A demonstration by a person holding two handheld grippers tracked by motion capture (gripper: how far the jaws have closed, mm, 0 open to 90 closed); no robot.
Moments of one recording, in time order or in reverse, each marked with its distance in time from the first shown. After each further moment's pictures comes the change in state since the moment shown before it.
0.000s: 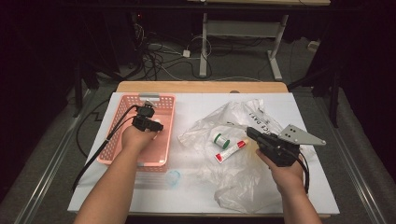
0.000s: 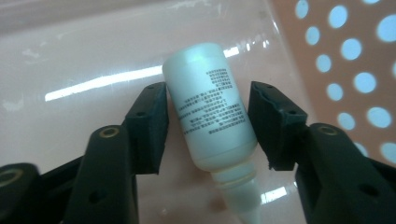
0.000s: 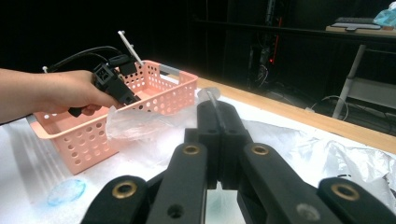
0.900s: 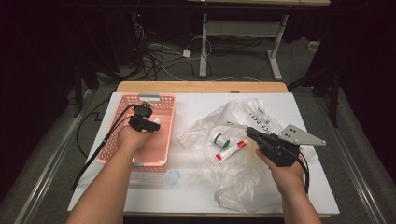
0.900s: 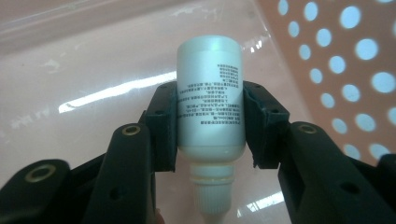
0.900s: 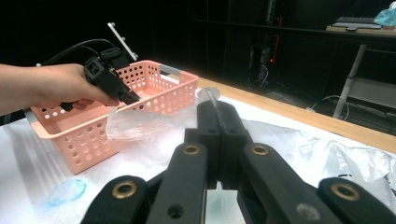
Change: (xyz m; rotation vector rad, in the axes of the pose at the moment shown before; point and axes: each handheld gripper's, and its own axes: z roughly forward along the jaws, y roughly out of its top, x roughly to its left) left arm -0.001 -0.006 -0.023 -0.035 0.008 0.060; right arm 0.000 0.000 0.000 0.000 0.002 0.001
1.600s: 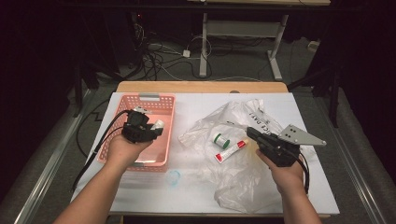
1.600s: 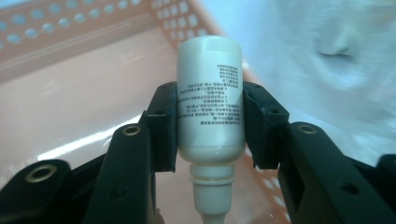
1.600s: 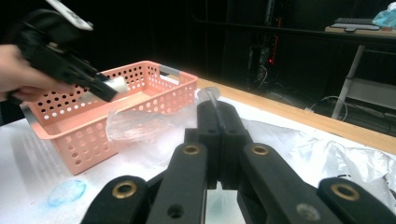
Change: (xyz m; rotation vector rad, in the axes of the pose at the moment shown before) left arm -0.047 -0.043 -0.084 -0.199 -0.141 0.151; right arm 0.001 0.001 -0.001 -0.003 -0.003 -0.001
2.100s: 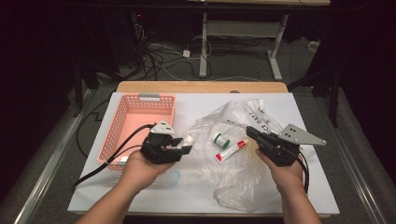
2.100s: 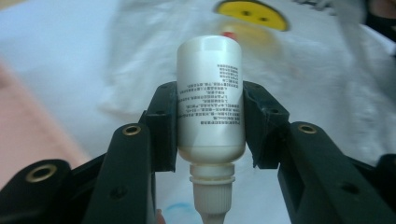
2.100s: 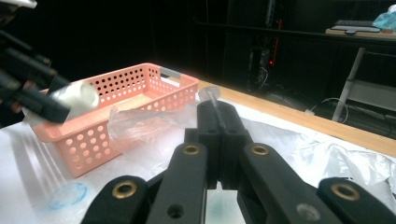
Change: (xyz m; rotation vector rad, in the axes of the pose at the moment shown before) left arm -0.101 -0.002 -0.010 -0.076 -0.262 0.192; right arm 0.001 0.002 0.001 -0.007 0.001 0.001
